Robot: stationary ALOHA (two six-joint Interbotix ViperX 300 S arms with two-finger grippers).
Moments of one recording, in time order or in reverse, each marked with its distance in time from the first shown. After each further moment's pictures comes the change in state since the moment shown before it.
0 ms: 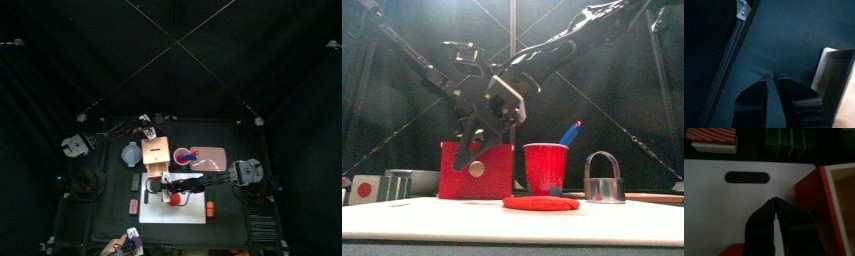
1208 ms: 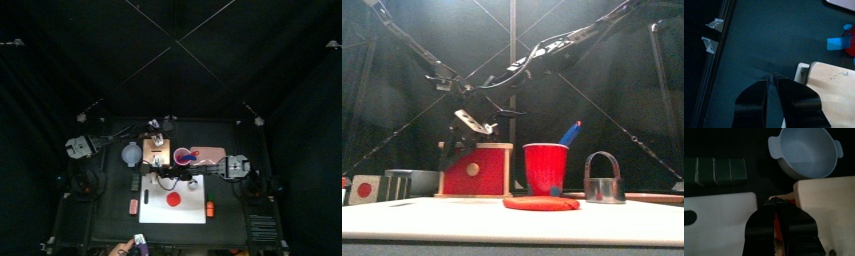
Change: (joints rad) left arm -0.106 0.025 -0.038 -0.098 -0.058 0.075; right arm -0.150 0.137 -0.238 -0.155 0.104 0.006
